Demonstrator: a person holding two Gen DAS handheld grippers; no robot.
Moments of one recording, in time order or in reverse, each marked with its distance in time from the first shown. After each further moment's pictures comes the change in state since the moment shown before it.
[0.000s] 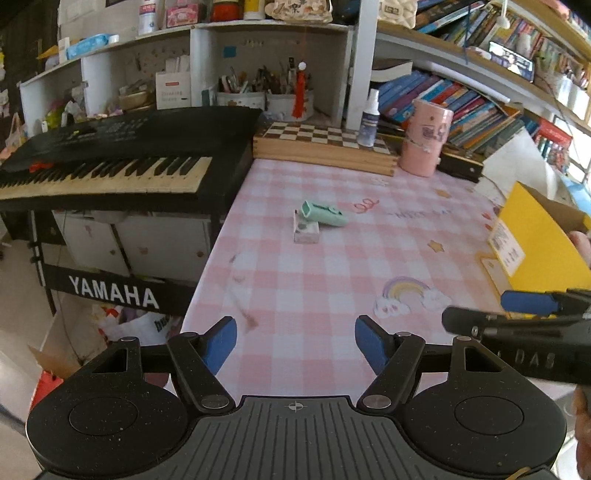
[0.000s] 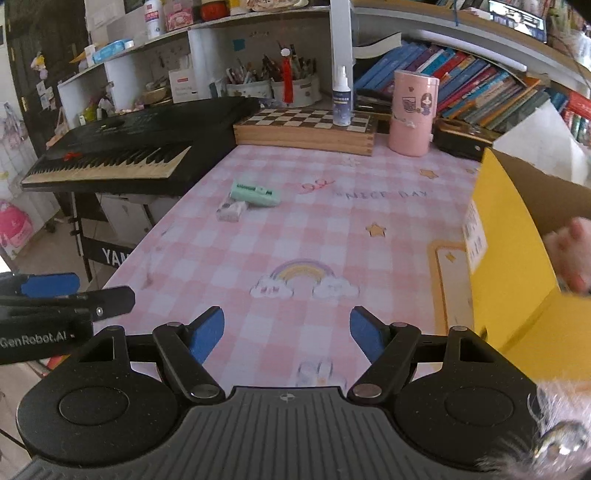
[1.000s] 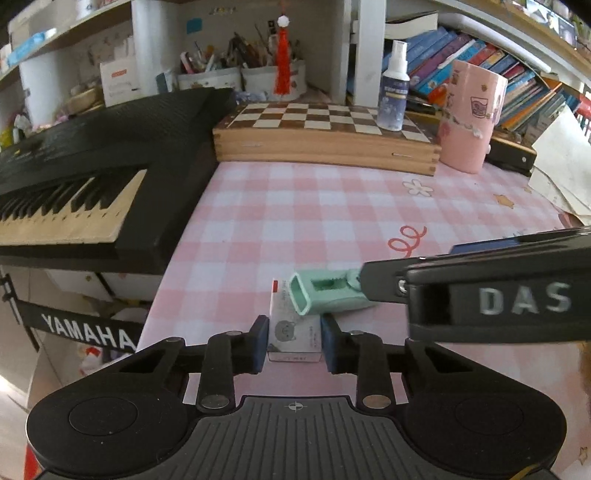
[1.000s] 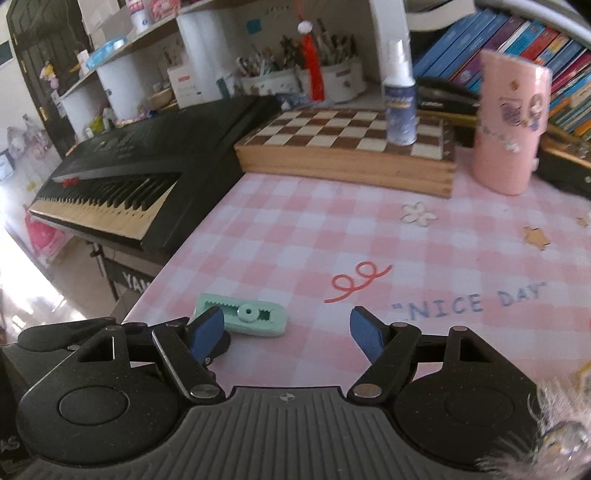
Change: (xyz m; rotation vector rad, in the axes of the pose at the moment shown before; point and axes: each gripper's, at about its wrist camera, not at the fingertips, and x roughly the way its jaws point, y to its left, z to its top) left arm 0.169 -0.015 0.075 0.058 0.068 0.023; right arm 0.174 -0.029 0.126 0.011 0.072 0.194
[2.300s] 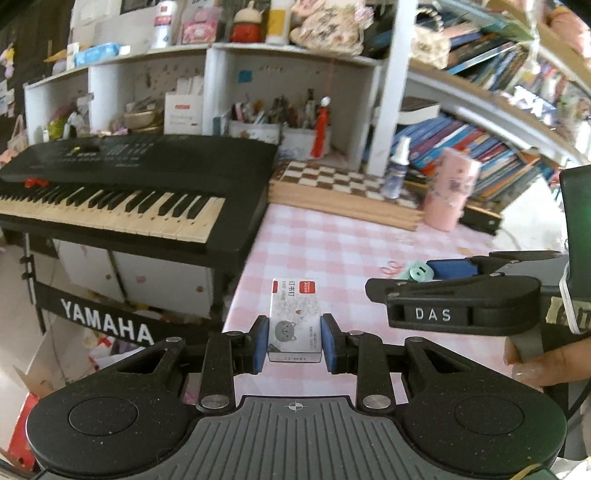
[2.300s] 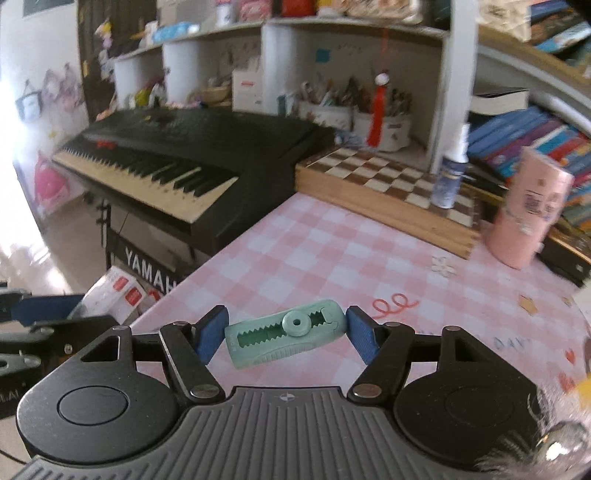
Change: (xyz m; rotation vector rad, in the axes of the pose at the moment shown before) left arm -0.144 0.052 -0.046 -0.120 -0.169 -0.052; right arm -0.044 0.072 -0.024 -0.249 -0.100 -0.069
